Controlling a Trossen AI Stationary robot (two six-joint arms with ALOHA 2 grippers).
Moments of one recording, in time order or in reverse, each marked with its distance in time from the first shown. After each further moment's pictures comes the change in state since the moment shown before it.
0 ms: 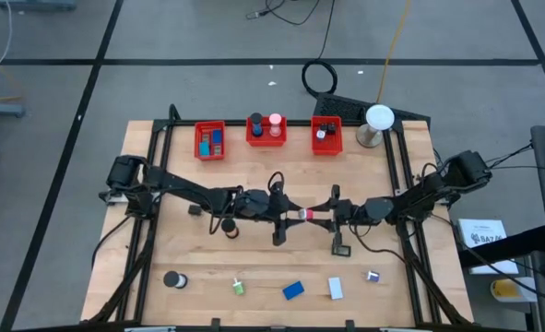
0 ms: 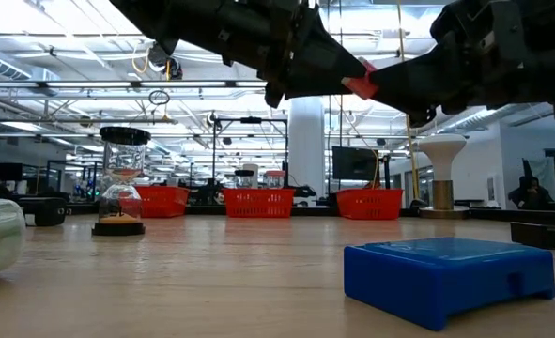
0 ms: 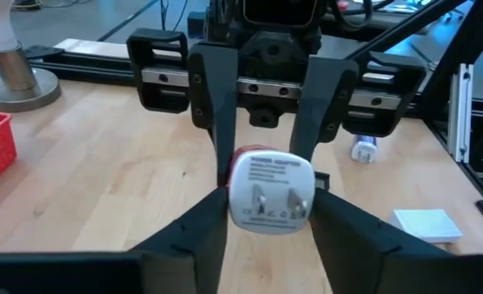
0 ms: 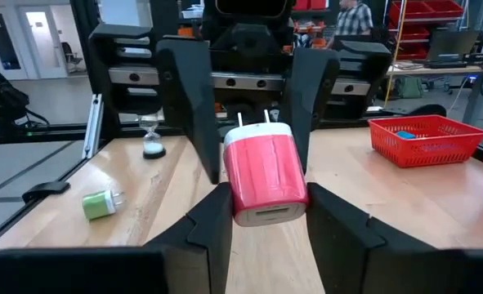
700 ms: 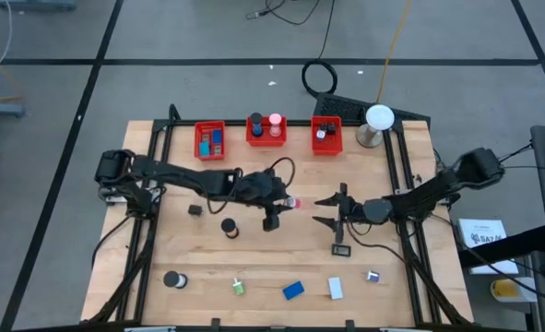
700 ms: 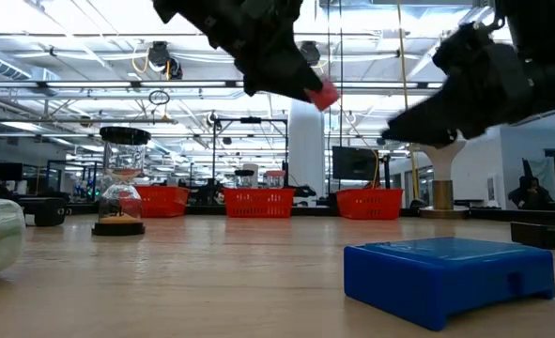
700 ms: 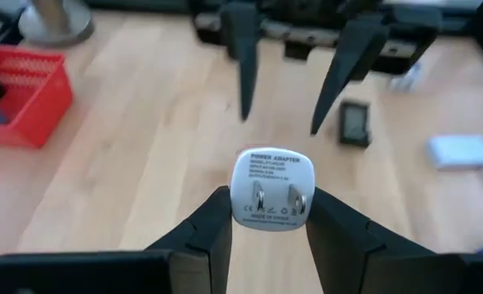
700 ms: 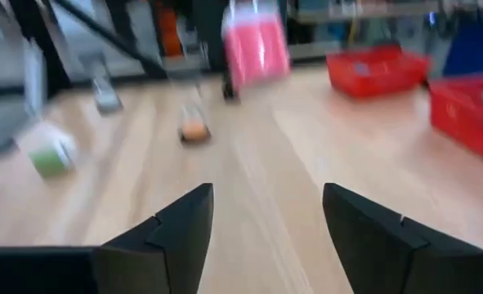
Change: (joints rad) left arm 0.088 -0.115 0.127 -0.527 0.056 0.050; right arm 0.006 -0.161 -0.039 -0.347 0.114 0.118
